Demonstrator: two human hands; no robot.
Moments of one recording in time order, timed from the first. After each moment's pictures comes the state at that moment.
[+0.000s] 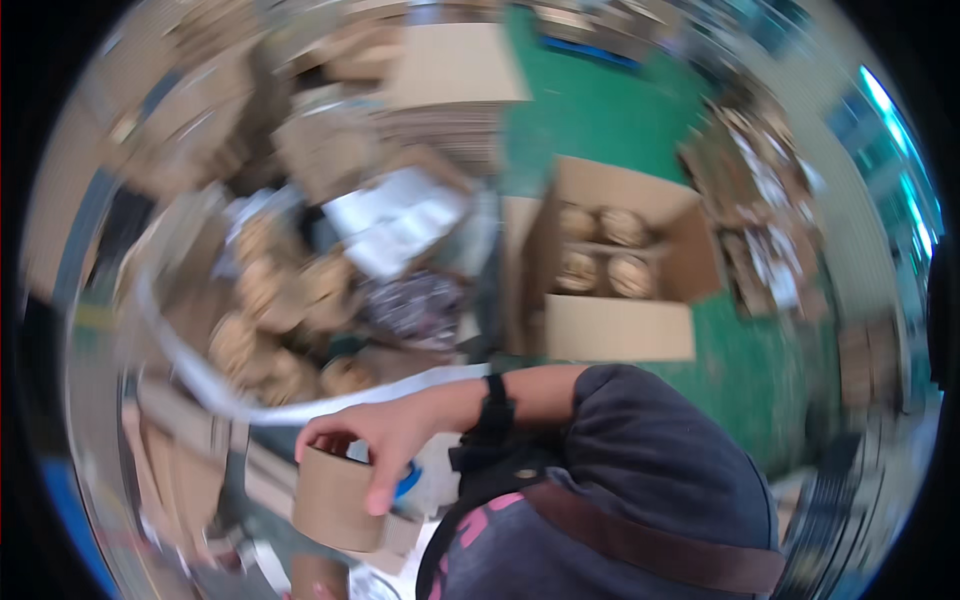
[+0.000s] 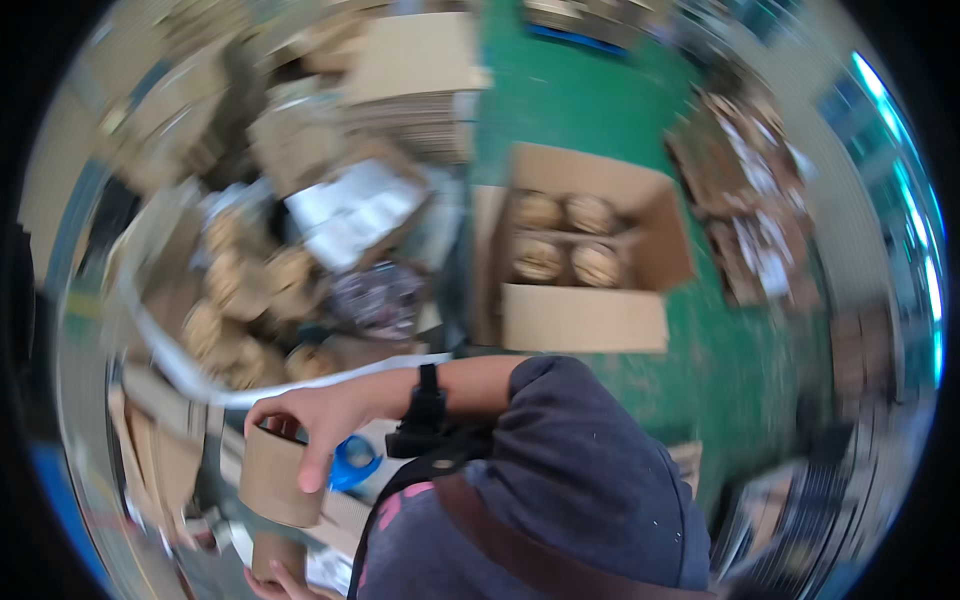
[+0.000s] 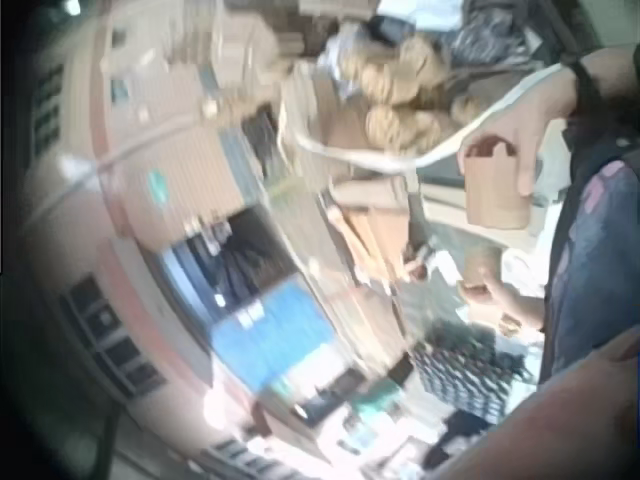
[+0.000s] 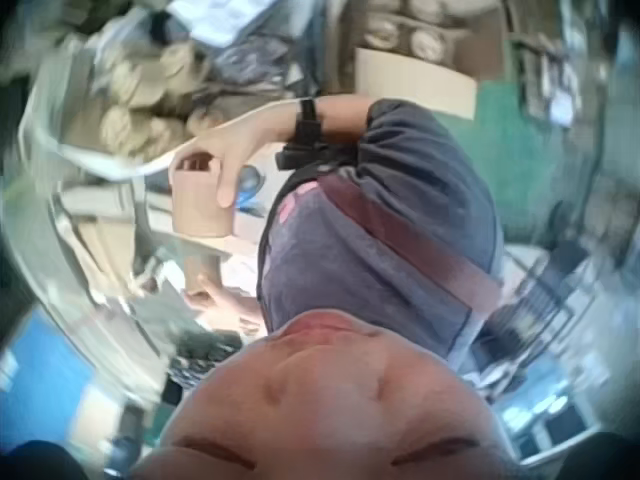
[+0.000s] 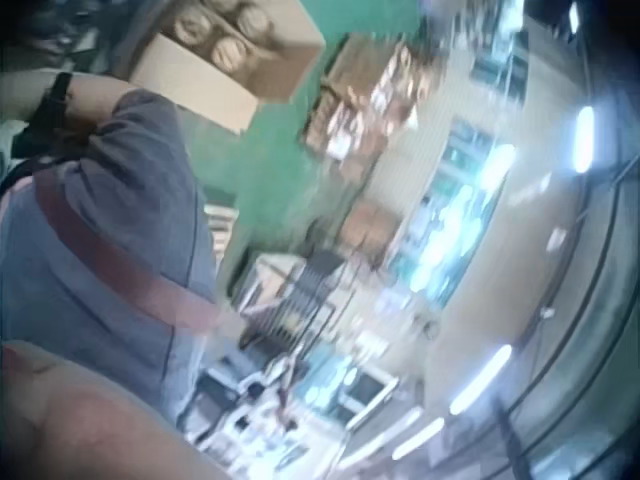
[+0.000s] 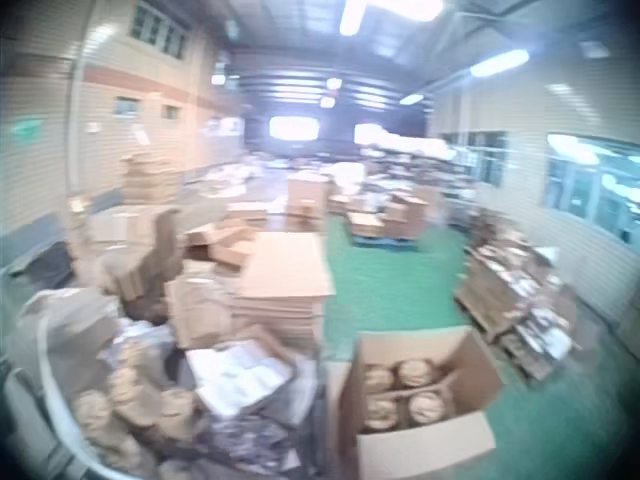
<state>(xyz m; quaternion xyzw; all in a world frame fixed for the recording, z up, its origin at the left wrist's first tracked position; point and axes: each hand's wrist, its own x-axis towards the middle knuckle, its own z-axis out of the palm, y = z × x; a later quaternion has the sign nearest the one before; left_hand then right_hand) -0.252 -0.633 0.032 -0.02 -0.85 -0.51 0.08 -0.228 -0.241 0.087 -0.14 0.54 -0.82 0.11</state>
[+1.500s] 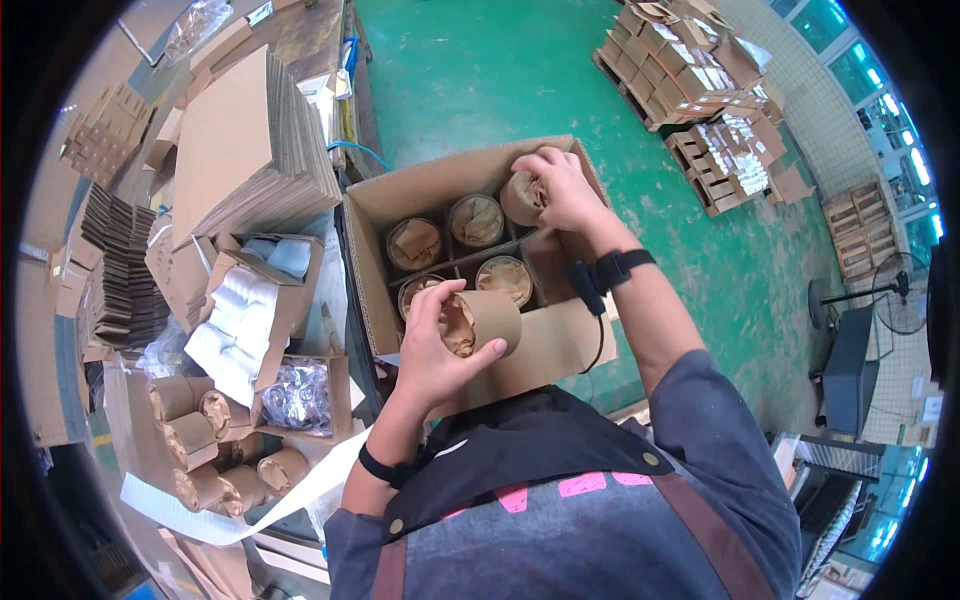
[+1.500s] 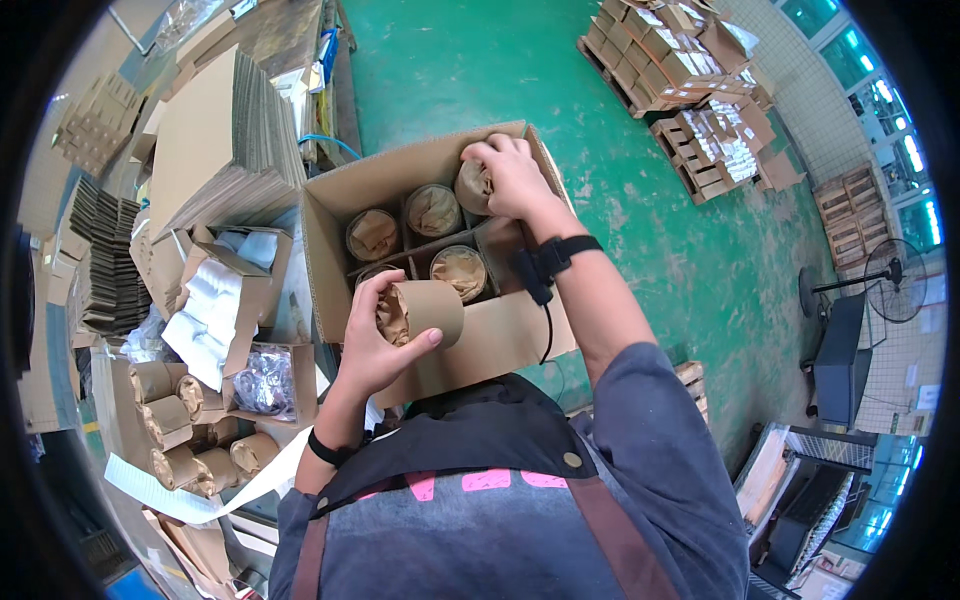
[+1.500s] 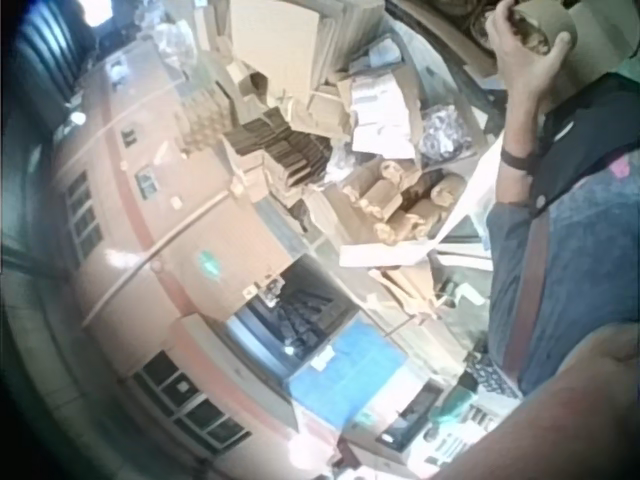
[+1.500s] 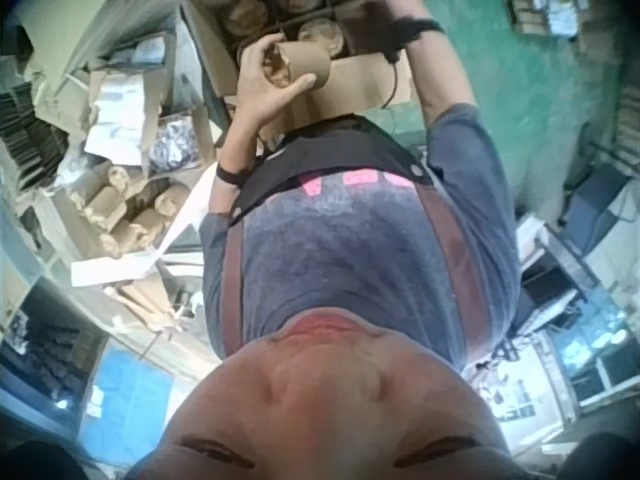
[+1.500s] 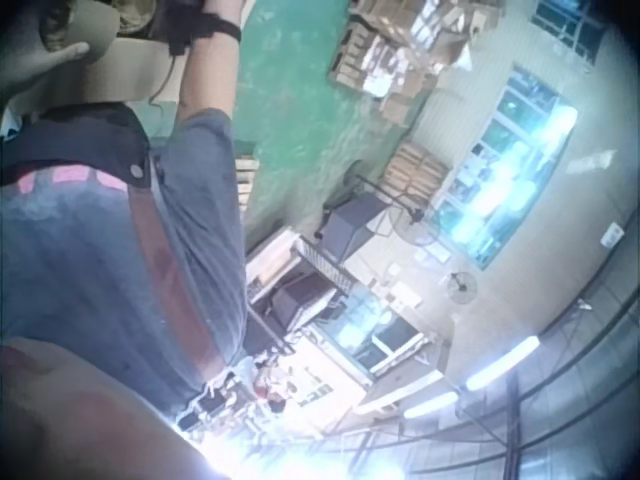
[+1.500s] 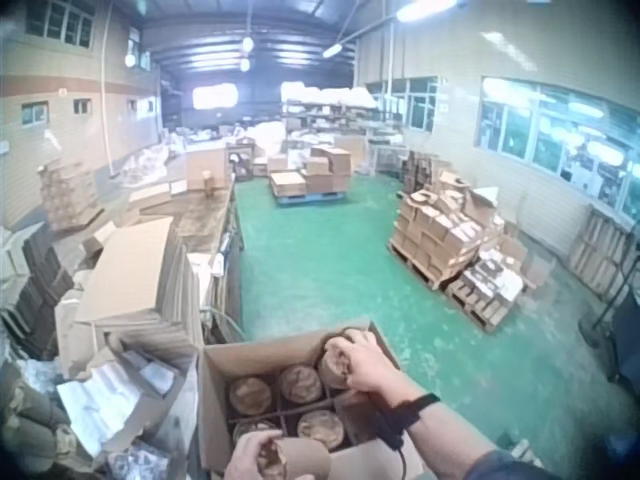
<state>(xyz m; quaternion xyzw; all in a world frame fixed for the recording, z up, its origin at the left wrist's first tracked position) -0.027 -0.069 0.058 -0.66 -0.54 -0.36 -0.38 0.215 0.106 0.041 0.53 0.83 -0.10 -0.16</state>
